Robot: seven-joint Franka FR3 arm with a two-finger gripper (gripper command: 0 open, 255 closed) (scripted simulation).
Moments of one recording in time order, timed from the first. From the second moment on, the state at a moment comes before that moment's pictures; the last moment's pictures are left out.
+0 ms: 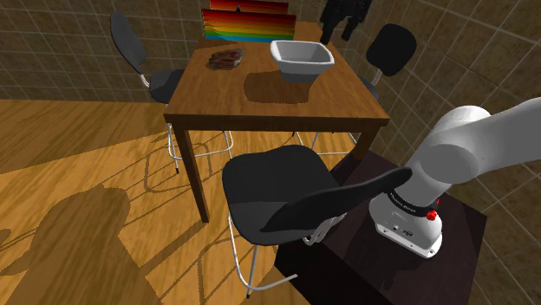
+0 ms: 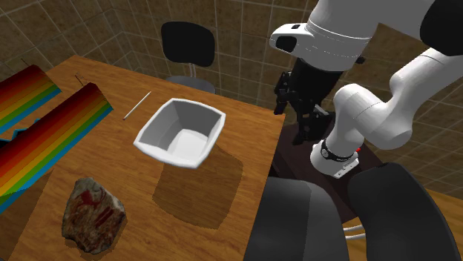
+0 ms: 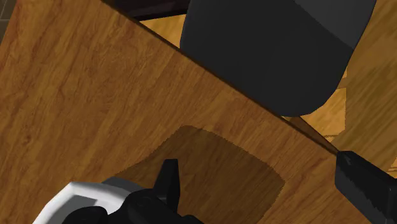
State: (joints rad) arm 0.01 -0.75 0.03 -2.31 0.06 1.72 0.11
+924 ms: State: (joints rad) arm 0.03 -0.41 -0.03 -2.26 -0.20 2.05 -0.30
